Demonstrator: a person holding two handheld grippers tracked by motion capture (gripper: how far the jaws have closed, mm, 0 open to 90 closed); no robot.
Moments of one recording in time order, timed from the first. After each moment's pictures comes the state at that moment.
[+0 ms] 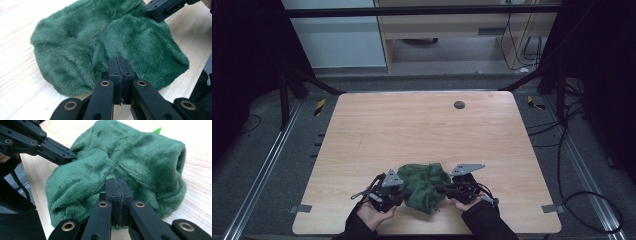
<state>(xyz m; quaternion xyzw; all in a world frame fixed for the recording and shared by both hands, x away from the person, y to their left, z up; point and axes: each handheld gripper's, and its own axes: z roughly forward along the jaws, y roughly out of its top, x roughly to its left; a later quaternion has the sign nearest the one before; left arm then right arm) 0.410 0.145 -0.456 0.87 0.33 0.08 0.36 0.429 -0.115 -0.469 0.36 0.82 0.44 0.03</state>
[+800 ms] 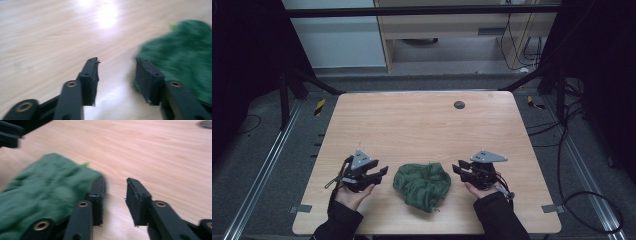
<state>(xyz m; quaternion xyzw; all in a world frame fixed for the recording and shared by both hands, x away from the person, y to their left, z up) 0.454 0.226 -0.440 0.79 0.42 0.22 0.40 0.455 -0.166 -0.457 0.43 0.76 0.46 0.17</state>
